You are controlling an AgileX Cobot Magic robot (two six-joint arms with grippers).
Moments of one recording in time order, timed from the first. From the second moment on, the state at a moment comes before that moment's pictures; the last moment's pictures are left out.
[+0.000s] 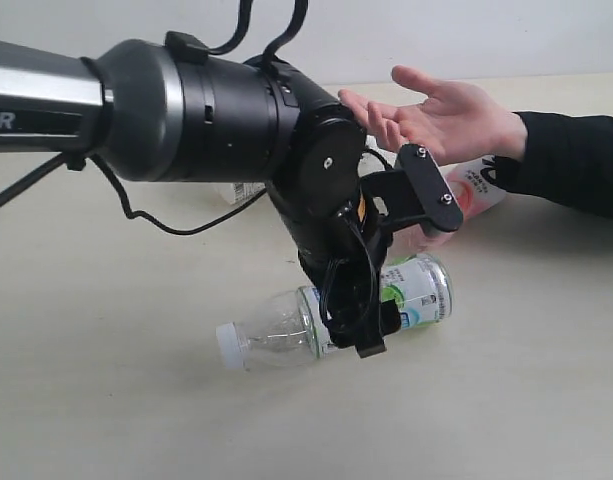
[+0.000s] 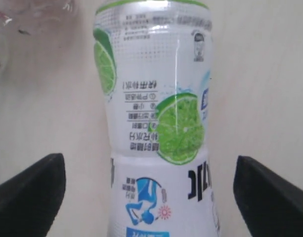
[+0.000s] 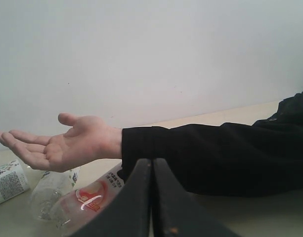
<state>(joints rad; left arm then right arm) -0.84 2.01 -1.41 0.02 0.73 0.42 0.01 0.01 -0.01 -0.02 0.14 0.21</state>
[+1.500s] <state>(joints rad) -0.84 2.09 -1.43 0.02 0.75 0.41 0.01 0.01 -0.01 -0.02 0.14 0.21</state>
